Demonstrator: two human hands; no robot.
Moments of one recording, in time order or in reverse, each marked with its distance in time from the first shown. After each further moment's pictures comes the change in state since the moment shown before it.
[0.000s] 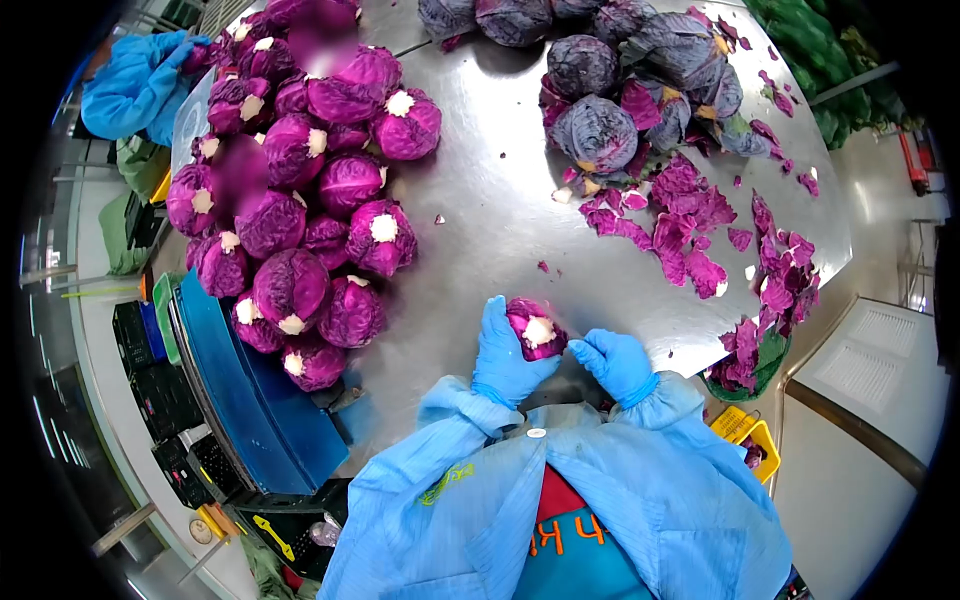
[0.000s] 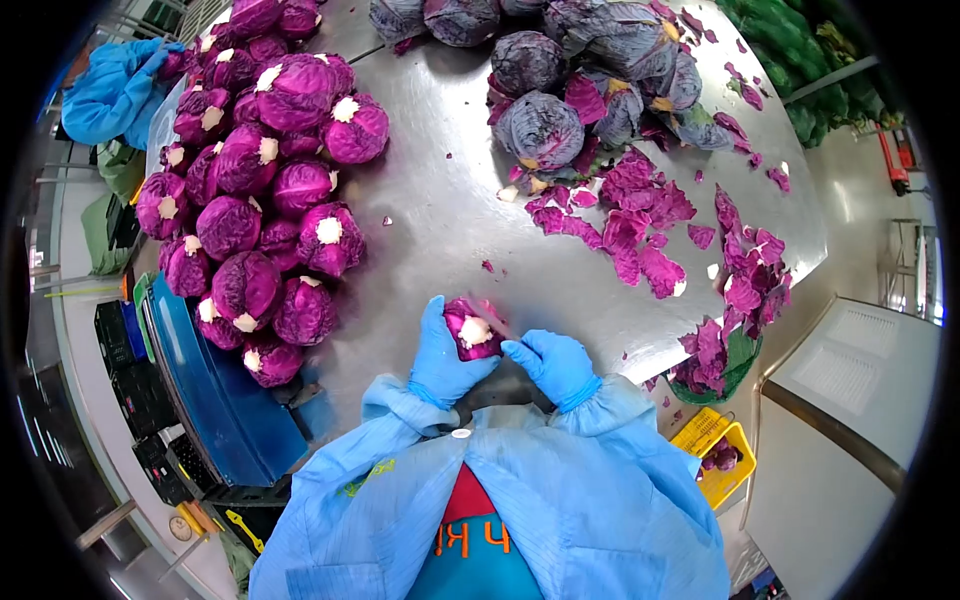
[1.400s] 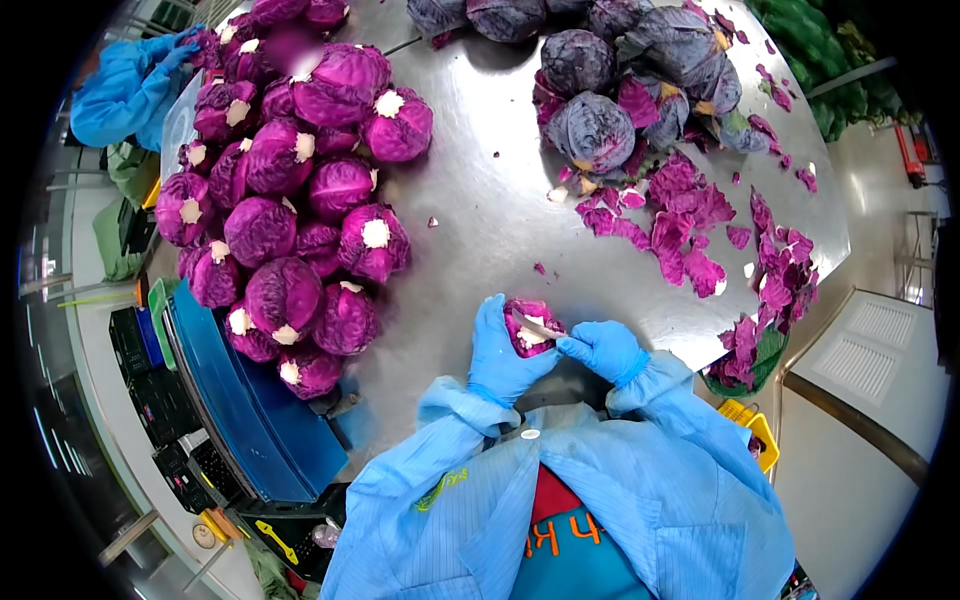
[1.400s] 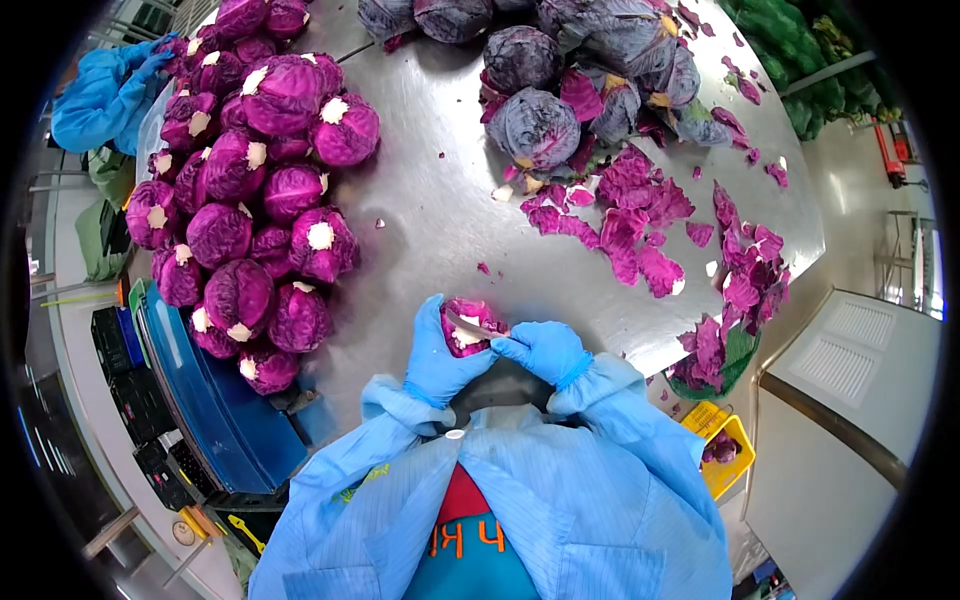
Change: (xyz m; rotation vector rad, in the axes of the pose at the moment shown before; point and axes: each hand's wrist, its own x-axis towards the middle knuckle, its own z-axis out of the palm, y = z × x) left_hand 0.010 -0.008 0.002 -0.053 0.059 0.051; right_hand 0.031 0.016 0.003 -0.119 -0.173 -0.115
